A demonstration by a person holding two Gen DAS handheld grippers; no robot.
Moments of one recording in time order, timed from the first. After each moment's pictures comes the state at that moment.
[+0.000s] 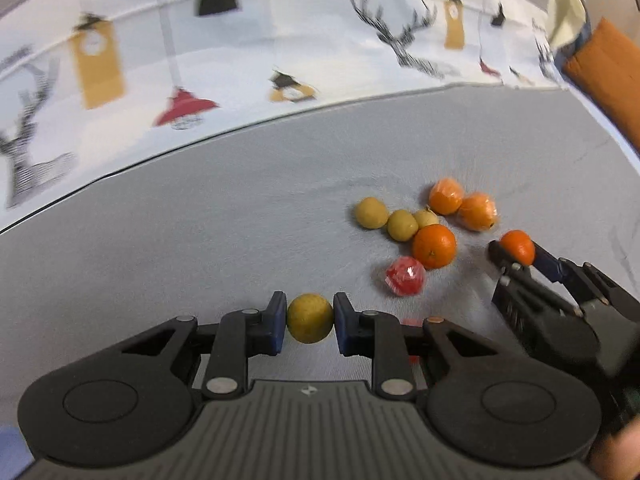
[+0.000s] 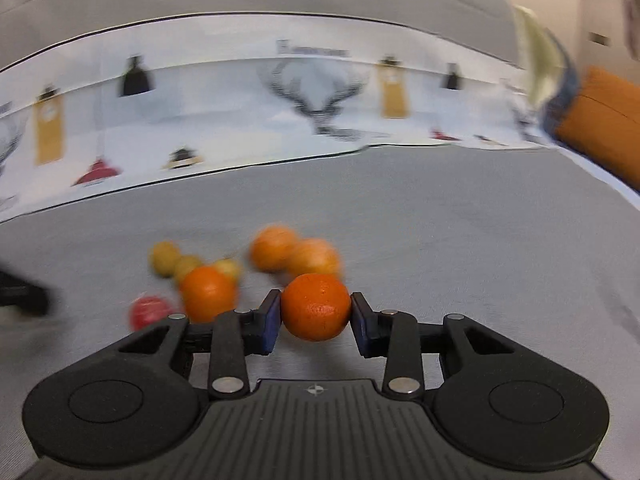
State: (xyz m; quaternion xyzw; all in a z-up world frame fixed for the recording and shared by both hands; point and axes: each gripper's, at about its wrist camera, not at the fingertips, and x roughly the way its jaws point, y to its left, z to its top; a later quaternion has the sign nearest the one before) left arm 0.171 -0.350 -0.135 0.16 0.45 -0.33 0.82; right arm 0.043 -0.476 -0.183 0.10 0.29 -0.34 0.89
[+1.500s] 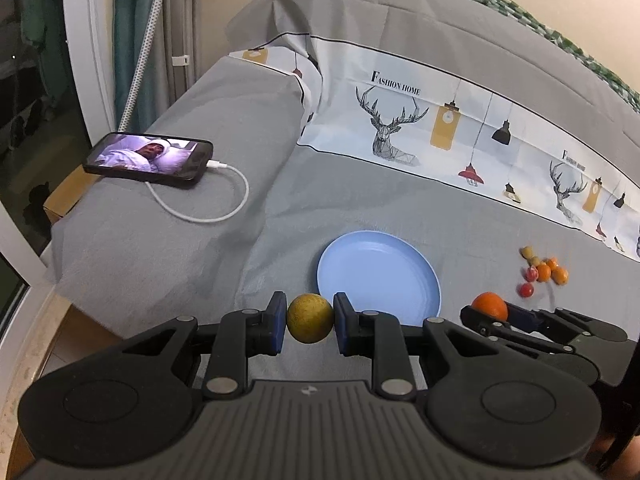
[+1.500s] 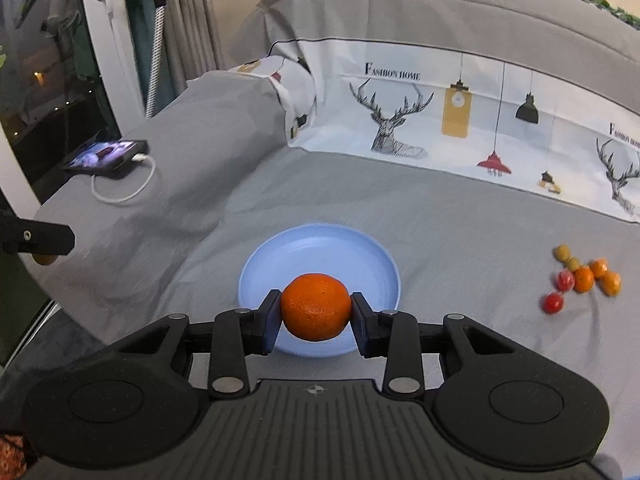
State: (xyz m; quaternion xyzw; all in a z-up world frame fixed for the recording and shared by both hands) left arm -0.018 0.054 0.050 -0.02 0.42 -0.06 0.90; right arm -0.031 -0.158 0.017 0.04 0.38 0.07 0.92
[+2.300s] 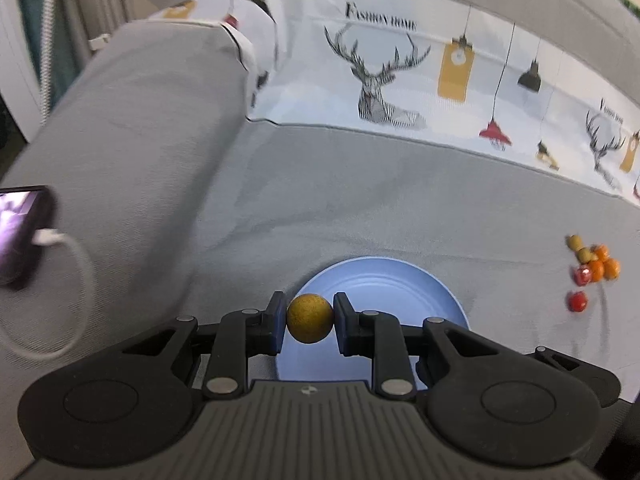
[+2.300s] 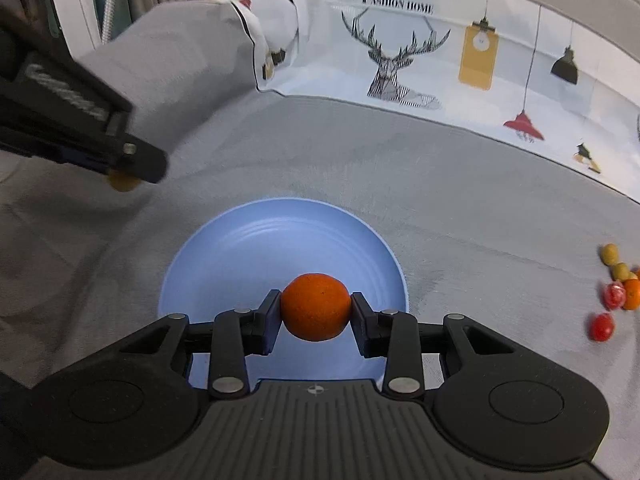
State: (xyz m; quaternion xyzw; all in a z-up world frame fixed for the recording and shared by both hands) left arm 0.163 -0.034 -0.049 0.05 0.49 -0.08 0.87; right arm 0.093 -0.156 -0.082 0.02 0.45 0.06 0.89
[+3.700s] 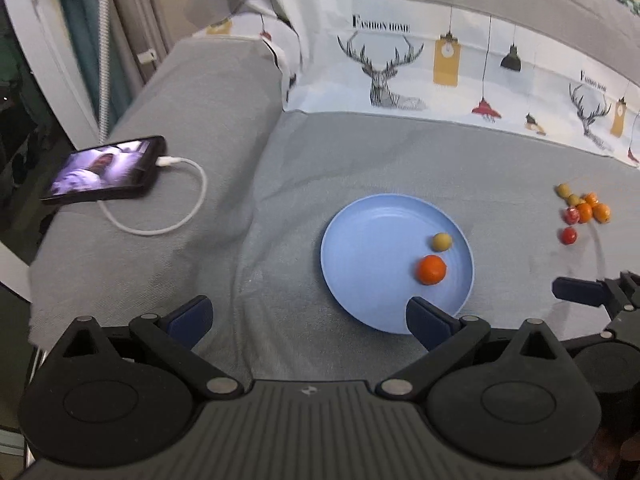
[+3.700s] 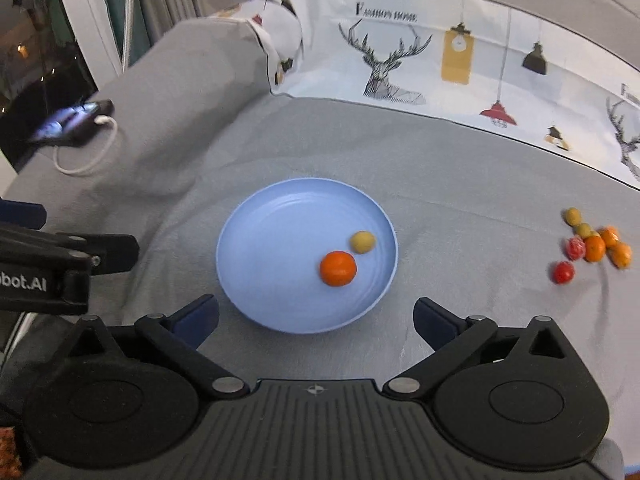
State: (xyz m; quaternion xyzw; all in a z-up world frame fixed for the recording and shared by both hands) left arm 0.020 0.006 0.012 0.09 0.46 -0.05 0.88; right arm 0.000 -0.158 -0.010 0.05 0.46 0.06 0.89
